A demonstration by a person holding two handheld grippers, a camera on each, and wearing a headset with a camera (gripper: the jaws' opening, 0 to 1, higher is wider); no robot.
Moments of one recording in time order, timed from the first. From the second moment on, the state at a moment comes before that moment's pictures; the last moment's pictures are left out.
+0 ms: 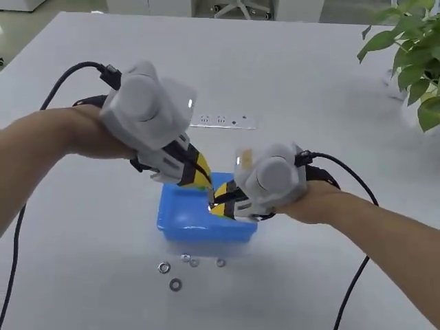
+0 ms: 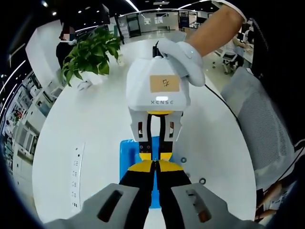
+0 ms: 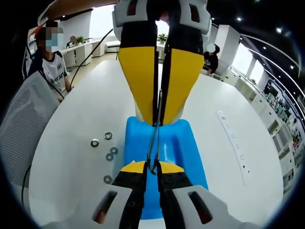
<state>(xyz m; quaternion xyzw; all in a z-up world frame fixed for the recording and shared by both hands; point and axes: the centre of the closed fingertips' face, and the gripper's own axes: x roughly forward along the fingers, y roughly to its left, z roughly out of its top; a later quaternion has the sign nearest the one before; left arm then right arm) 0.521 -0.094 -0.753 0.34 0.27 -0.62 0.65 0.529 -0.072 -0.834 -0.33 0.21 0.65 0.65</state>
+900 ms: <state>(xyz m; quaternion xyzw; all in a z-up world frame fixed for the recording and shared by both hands) 0.525 -0.099 -0.786 0.34 0.29 -0.63 0.64 0.529 -0.078 -0.868 -0.33 0.24 0.66 0.63</state>
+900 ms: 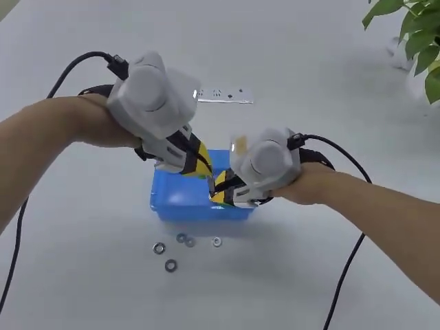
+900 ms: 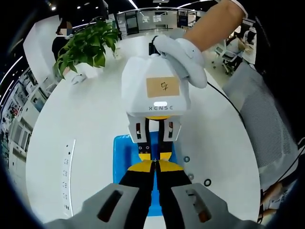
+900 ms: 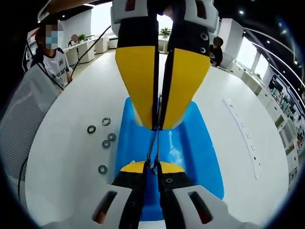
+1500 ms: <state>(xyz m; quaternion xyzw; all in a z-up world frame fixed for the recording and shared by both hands) 0.523 -0.100 -0.774 0.34 0.29 -0.62 0.65 0.530 -0.080 -0.857 -0.33 0.23 0.65 0.64</state>
